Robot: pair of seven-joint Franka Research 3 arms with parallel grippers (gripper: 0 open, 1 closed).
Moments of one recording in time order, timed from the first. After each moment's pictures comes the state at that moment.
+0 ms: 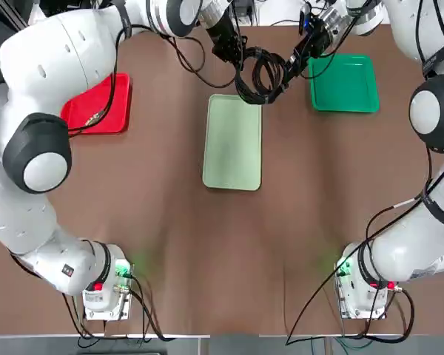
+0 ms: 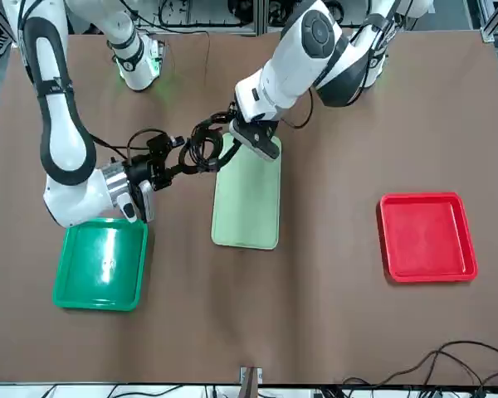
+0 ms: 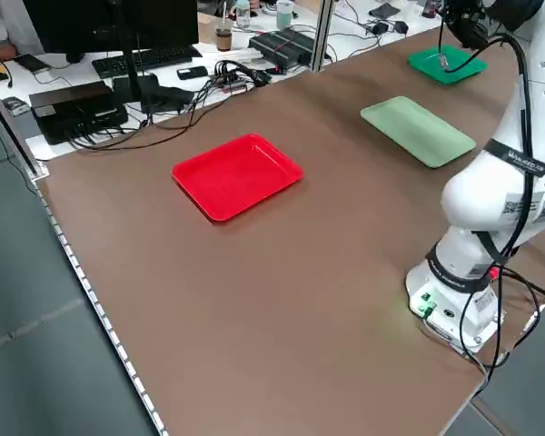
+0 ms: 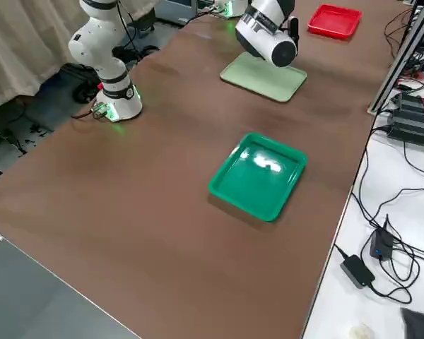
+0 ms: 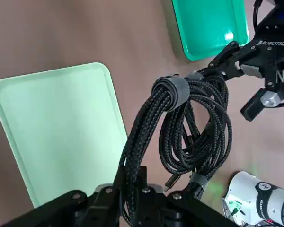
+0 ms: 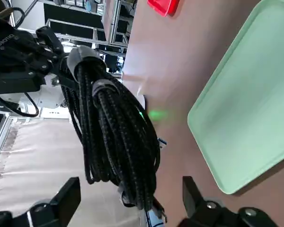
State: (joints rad) left arm -0.47 0.31 -0.33 -1.55 -0.33 2.13 -0.31; right arm 0.17 0.39 -0.01 -1.75 1.06 1.44 -0.80
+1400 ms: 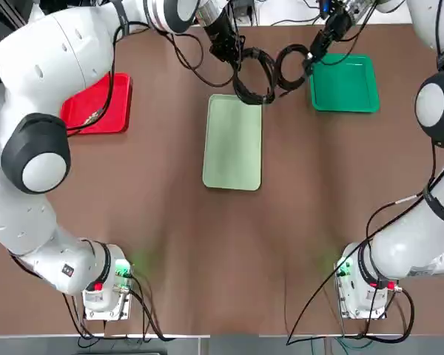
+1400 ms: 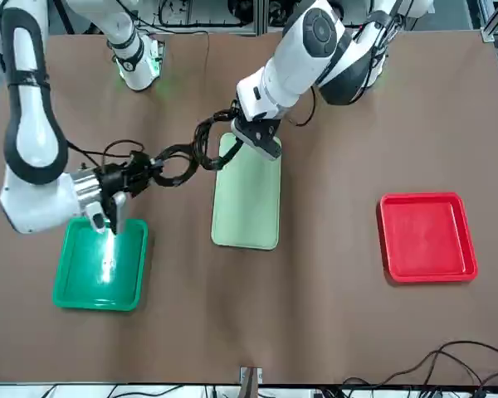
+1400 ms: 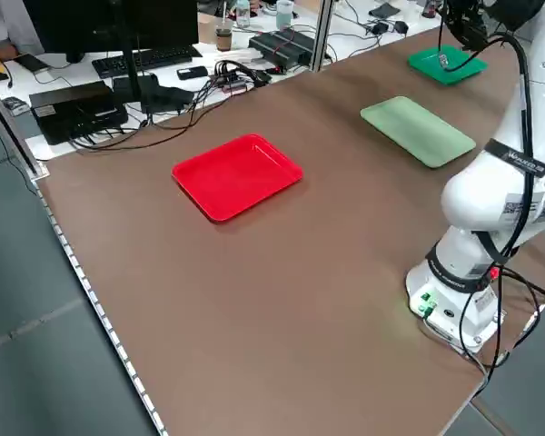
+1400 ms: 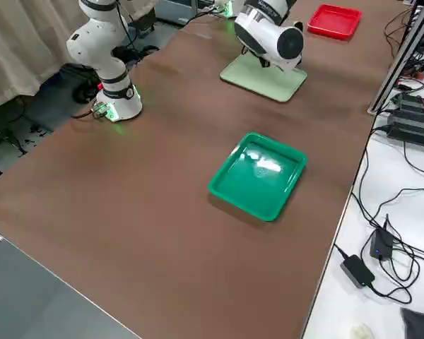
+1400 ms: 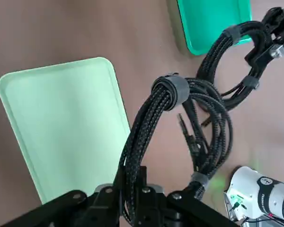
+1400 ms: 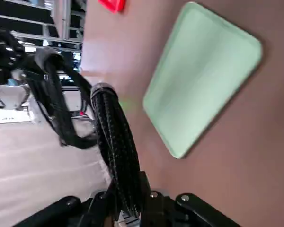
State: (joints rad) left arm -0.47 0.29 -0.32 -1.55 -0.33 2.07 -0.31; right arm 0.05 0.40 -0.02 -1.61 0.80 1.39 -0.69
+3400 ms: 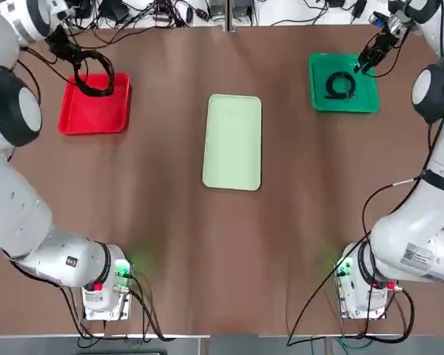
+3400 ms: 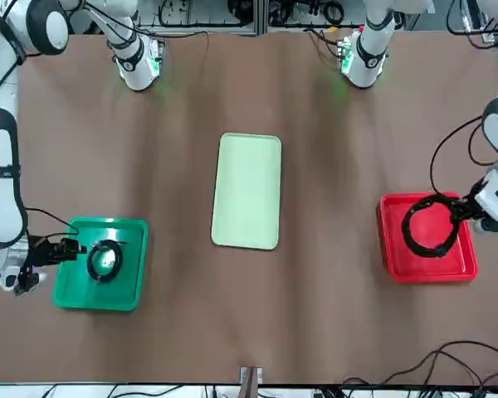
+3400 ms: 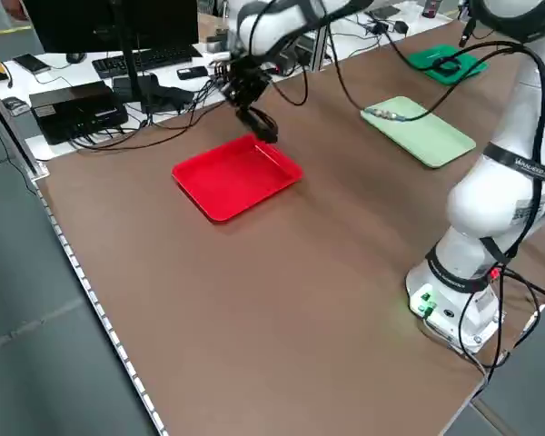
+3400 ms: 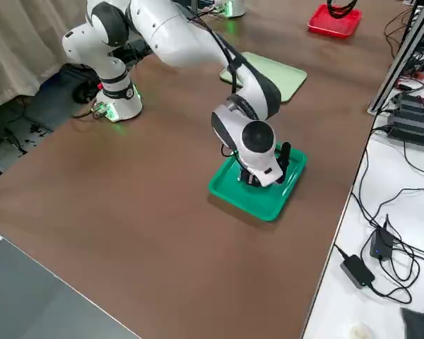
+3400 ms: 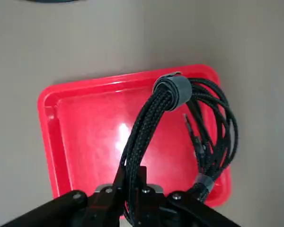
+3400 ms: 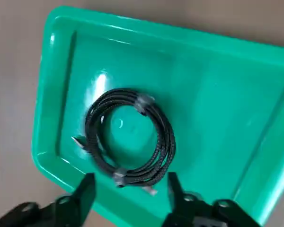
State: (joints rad) left arm -0.24 0.30 0.54 -1.90 -0.28 2.25 0.58; right arm -0.25 0.79 -0.05 -1.30 0.38 1.83 -0.70
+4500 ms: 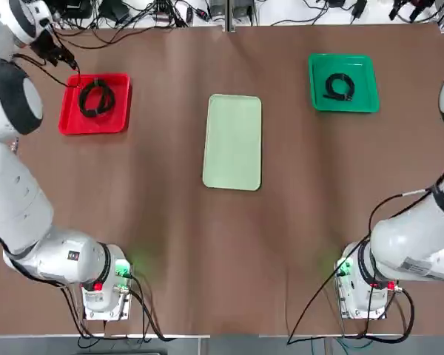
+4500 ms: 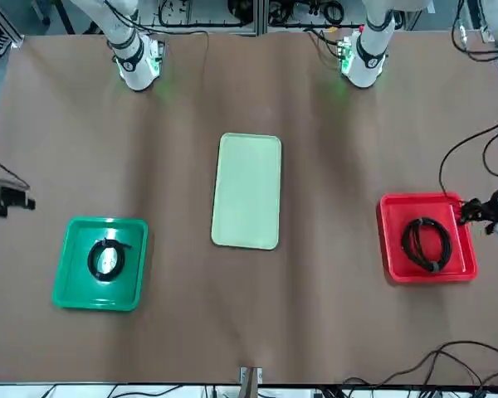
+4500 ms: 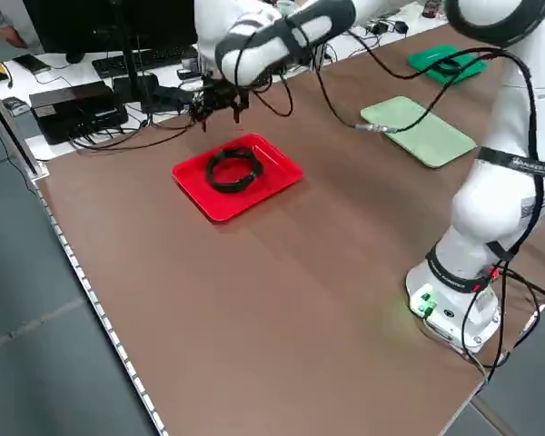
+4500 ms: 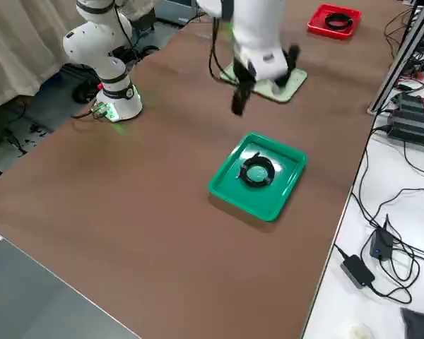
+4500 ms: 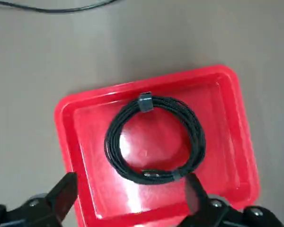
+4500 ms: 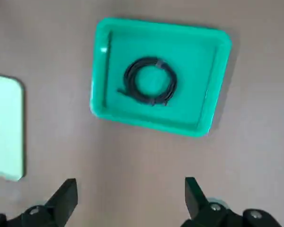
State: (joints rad) left arm -0.15 0.31 0.52 -1.83 -0.31 2.21 0.68; right arm -0.16 0.34 -0.06 -1.24 0.16 1.40 -0.34
